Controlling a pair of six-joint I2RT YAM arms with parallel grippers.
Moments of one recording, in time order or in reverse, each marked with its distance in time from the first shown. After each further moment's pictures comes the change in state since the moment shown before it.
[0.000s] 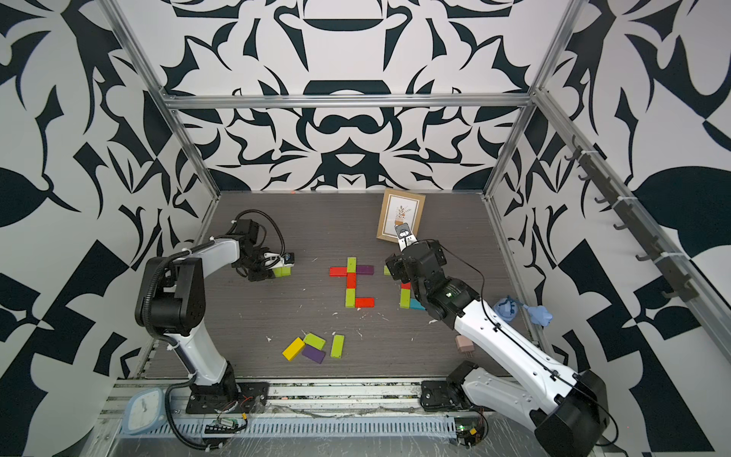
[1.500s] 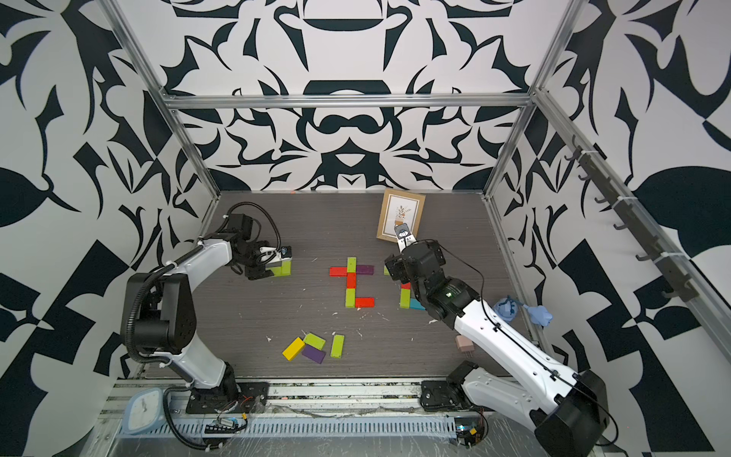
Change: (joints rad) left arm -0.010 -0.160 -0.003 -0.056 0.024 -0.023; right arm 0.000 0.000 0.000 0.000 -0.021 0.000
